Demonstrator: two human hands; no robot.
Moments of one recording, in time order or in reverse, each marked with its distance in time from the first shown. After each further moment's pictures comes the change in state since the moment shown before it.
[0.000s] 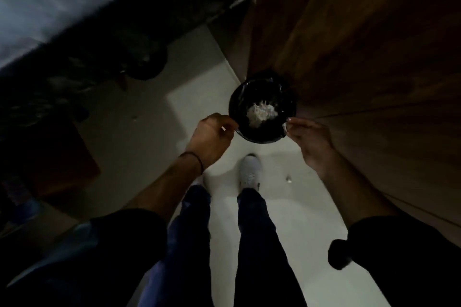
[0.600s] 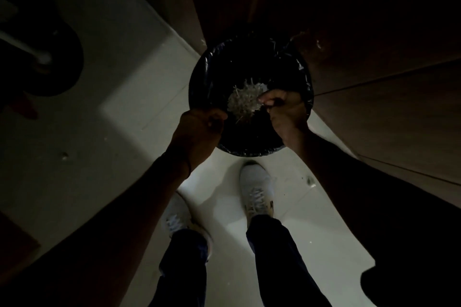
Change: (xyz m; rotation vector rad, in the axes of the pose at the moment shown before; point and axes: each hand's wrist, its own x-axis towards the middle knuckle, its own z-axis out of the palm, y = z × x) left_hand 0.197 -0.151 0.162 -0.094 -0.125 0.004; right_hand 0.257 0.165 0.034 -0.267 0.144 -0.249
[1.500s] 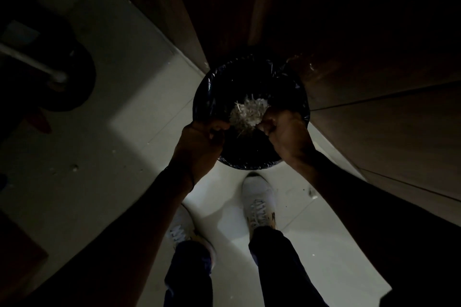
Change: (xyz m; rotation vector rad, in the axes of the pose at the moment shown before) left_hand -0.010 0.022 -0.012 -0.043 0.039 -0.024; right_hand -0.023 -0.032 -0.022 -0.760 -0.130 -0.206
